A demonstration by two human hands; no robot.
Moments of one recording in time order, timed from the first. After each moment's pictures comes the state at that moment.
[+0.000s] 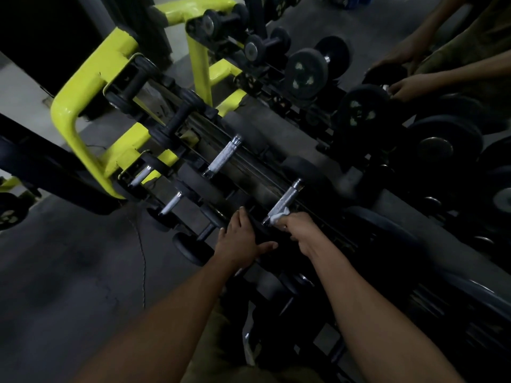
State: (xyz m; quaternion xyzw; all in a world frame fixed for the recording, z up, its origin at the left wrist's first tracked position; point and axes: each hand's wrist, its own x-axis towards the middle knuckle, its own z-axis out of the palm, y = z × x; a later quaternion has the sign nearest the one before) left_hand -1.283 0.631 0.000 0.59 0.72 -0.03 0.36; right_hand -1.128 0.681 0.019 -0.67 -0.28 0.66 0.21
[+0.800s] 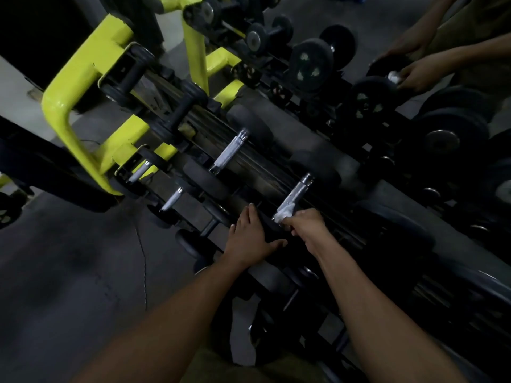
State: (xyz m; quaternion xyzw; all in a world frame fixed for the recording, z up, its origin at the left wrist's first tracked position) left_hand -1.293 0.626 -0.002 0.61 0.70 0.02 0.38; right_hand -1.143 0.674 0.012 -0.73 -0.35 0.56 0.17
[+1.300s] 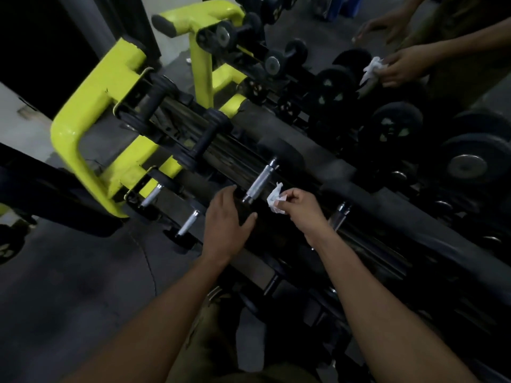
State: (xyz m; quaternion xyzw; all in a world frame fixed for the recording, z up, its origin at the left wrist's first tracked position) left_hand -1.443 0.703 0.027 0.63 0.70 0.24 0.23; right_hand -1.258 0.751 0.044 -0.66 -0.42 0.55 0.29
